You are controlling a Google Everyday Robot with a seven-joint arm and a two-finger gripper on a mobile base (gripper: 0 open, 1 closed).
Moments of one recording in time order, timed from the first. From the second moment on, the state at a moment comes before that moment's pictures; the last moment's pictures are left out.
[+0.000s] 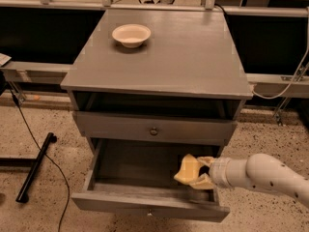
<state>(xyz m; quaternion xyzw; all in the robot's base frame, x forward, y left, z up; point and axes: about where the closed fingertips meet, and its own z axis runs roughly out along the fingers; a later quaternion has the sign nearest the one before) 0.507 -0.166 0.529 -0.52 0.76 0.13 0.37</state>
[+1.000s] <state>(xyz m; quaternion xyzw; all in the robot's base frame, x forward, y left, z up) 0.503 -0.159 0.486 -0.52 0.76 0.16 0.35</state>
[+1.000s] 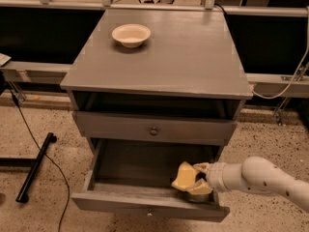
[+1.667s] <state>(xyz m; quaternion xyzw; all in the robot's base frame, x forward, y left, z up) 0.522 -0.149 0.461 -0.50 0.77 0.17 0.36</state>
